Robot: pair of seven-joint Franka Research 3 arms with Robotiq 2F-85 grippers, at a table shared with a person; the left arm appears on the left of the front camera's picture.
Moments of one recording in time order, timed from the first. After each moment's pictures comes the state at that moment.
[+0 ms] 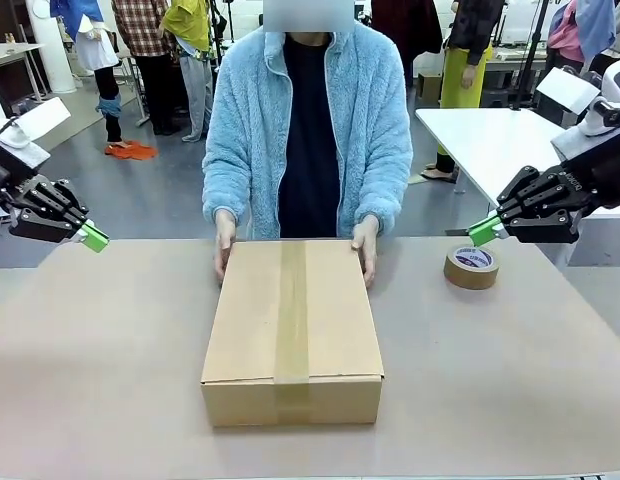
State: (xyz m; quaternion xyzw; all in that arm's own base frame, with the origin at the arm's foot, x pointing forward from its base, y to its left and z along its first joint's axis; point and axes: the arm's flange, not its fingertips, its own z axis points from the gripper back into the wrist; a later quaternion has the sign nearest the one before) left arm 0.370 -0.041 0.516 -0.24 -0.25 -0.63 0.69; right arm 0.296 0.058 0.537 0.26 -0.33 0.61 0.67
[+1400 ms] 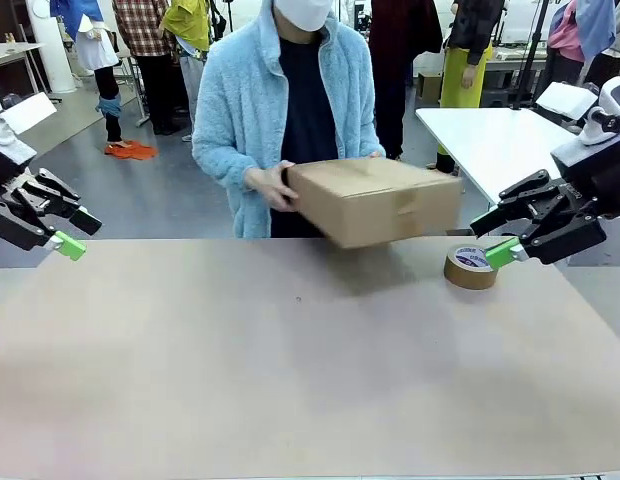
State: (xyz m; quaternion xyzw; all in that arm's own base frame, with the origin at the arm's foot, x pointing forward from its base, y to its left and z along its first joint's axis) left arm 0.358 -0.033 0.521 -0.26 -0.25 -0.61 0.71; right arm 0.300 0.051 0.522 0.31 -0.31 0.58 0.69
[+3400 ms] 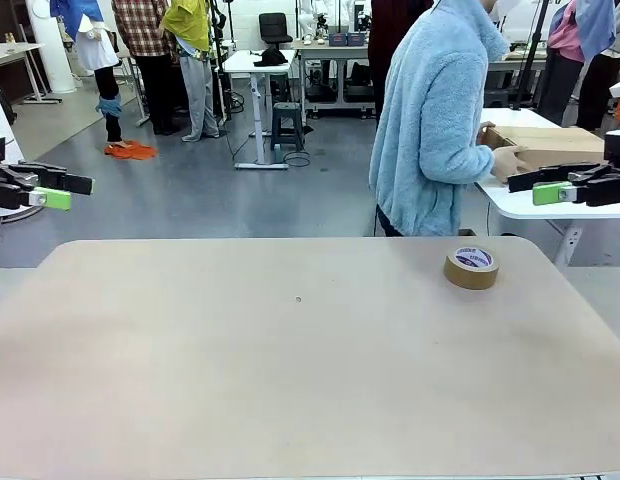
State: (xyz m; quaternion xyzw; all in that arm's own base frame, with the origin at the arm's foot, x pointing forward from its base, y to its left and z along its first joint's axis) left arm 0.399 0.030 0.489 -0.44 -0.40 -0.47 0.65; right arm 0.365 -0.042 0.494 0.48 -0.40 0.43 0.65
